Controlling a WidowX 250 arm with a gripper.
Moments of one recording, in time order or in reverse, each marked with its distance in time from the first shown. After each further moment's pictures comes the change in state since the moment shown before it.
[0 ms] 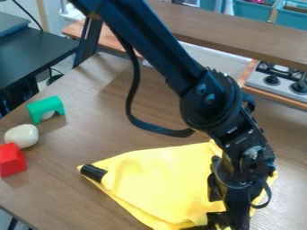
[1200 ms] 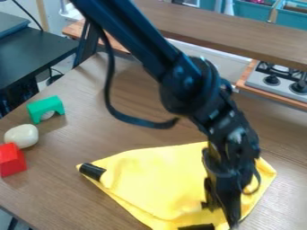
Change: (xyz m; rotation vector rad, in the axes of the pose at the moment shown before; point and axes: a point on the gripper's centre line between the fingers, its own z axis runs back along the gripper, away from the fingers) arm -0.006 0.014 0.012 -0.018 -0.045 0.041
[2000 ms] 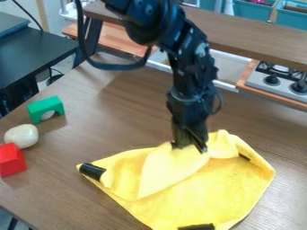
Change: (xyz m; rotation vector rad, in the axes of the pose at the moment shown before) arm -0.017 0.095 0.030 0.032 0.075 0.211
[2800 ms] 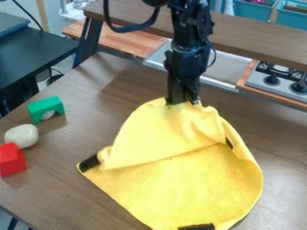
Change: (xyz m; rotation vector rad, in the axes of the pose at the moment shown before) arm 0.029 0.070 0.012 0.052 0.076 -0.044
